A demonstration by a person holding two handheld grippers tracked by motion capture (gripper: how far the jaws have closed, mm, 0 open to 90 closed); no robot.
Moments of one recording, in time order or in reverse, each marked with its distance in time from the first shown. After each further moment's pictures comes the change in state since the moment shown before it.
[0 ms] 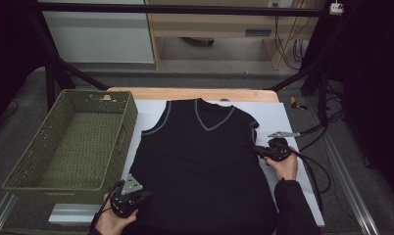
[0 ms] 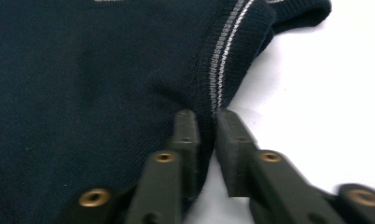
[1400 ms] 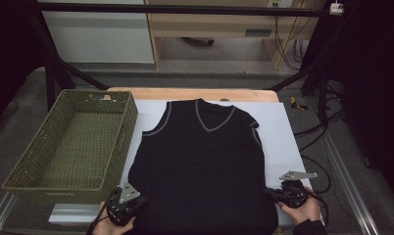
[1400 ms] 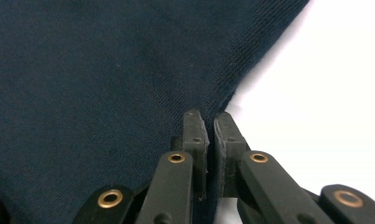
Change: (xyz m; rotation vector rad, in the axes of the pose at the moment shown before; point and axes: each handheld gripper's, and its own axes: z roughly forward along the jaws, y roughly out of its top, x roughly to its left) left arm -0.012 -0.013 -0.011 0.027 0.066 0.006; right arm 0.052 -0.088 -0.087 0.138 0.091 -0.014
